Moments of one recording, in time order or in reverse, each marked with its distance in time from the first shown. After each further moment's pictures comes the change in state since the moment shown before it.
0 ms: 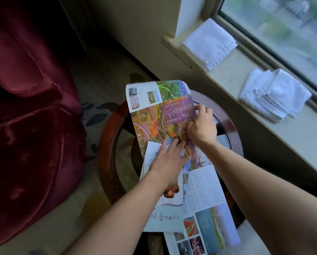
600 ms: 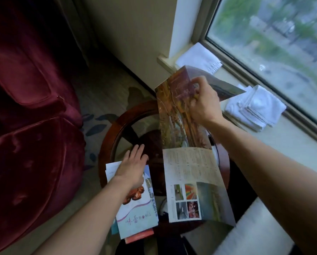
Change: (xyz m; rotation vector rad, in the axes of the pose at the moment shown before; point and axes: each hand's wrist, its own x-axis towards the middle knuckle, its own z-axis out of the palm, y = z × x) left_hand -0.063 -0.061 0.010 -0.298 -0.006 -0.298; right_hand 0.012 -0.072 -0.122 0.247 0.073 -0.311
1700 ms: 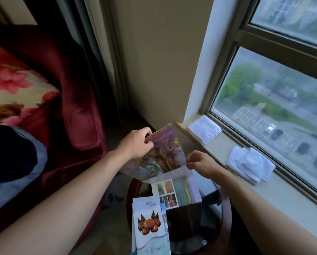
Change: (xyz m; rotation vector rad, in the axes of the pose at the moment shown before) left_hand -0.106 -0.033 -0.288 -0.428 0.531 -0.002; right_hand -0.059 -0.112 -0.074 0.066 -0.538 0.235
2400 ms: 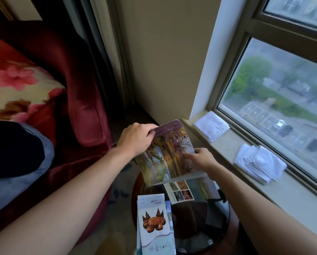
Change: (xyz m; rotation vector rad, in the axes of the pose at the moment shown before) left_hand 0.005 -0.008 -0.003 0.173 0.248 0.132; right_hand 0.026 -0.017 0.023 0.151 0.078 0.104
